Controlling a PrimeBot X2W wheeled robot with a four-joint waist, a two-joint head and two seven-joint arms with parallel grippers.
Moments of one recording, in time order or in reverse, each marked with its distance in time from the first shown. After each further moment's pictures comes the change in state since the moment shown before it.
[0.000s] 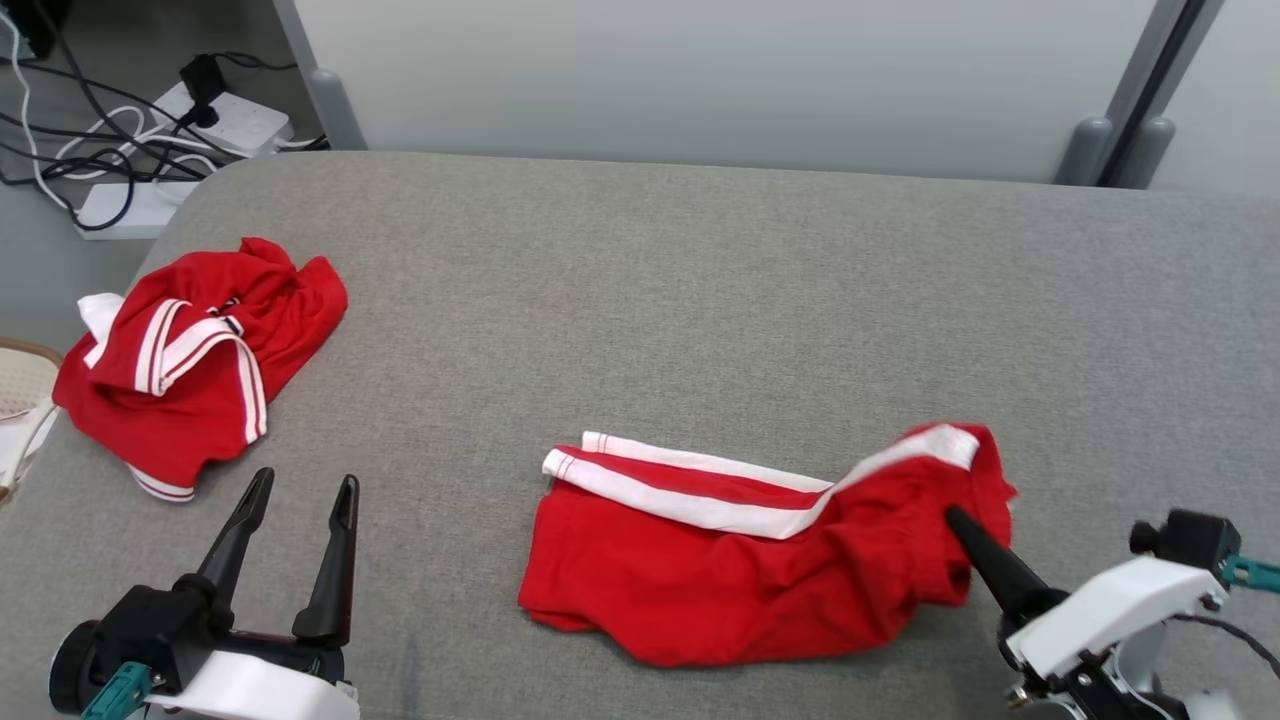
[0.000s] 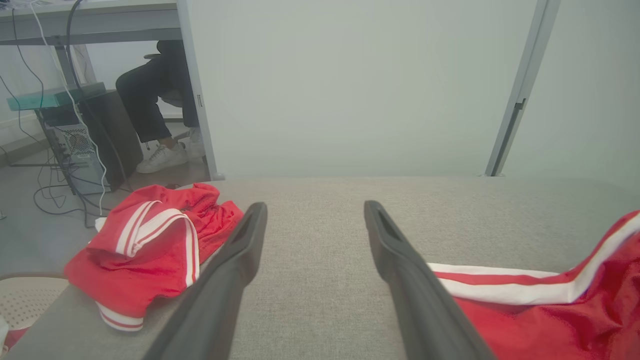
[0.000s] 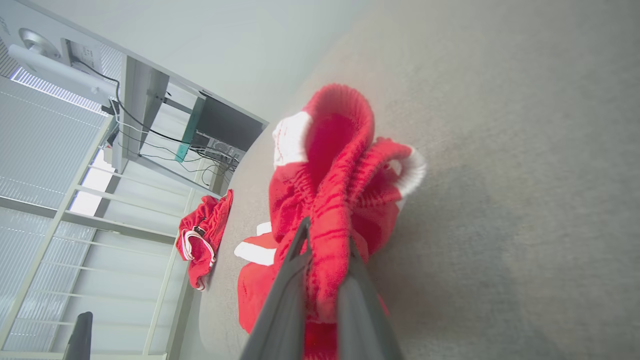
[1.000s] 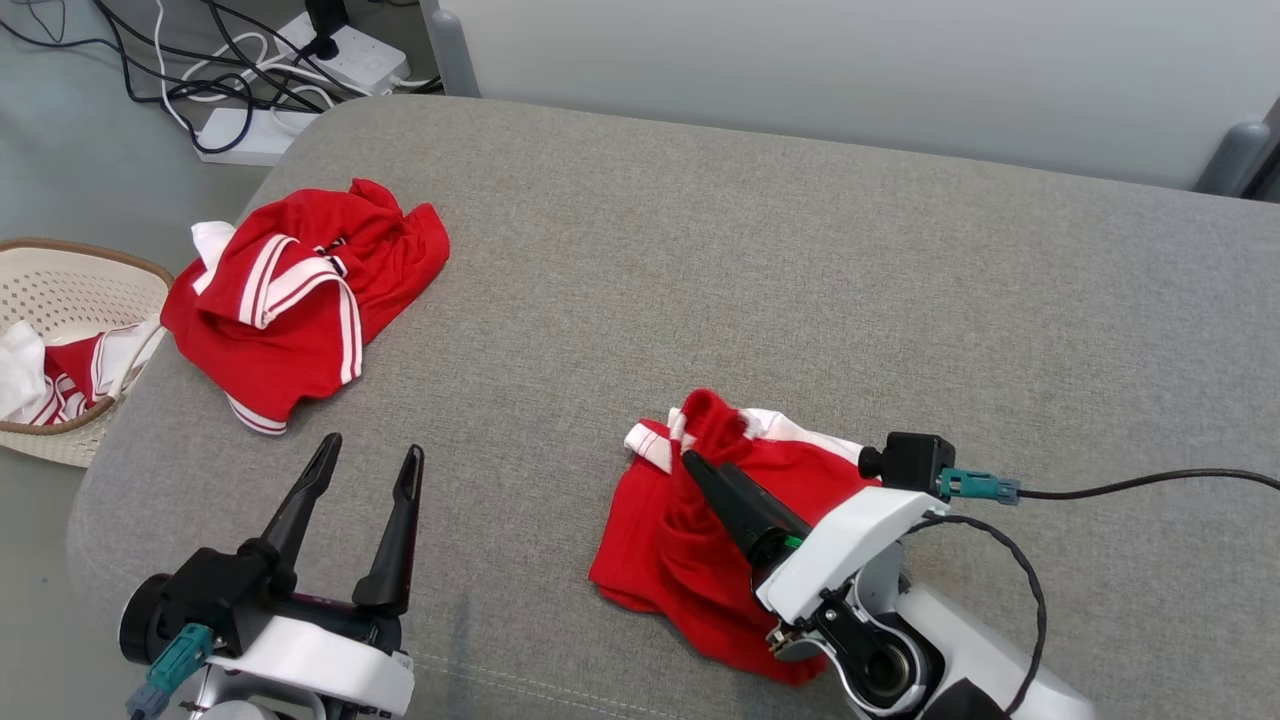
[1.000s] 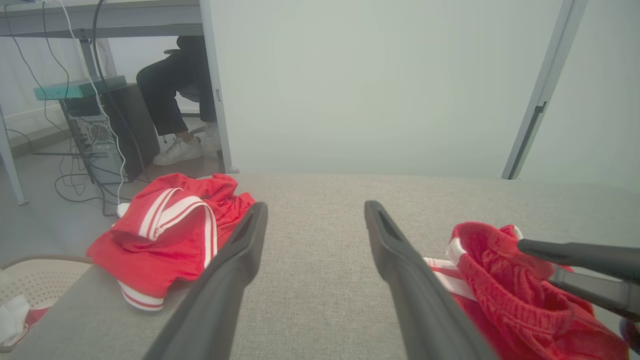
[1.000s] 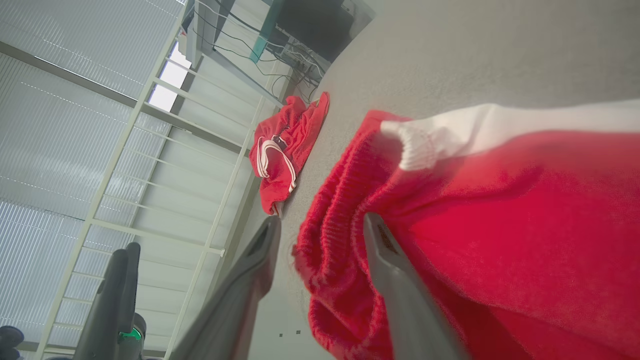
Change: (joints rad) left arm -0.082 -0.090 -0.028 0.057 0.052 -0.063 0.000; right arm -0.420 -0.010 0.743 0.357 0.349 -0.003 -0.400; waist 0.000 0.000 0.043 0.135
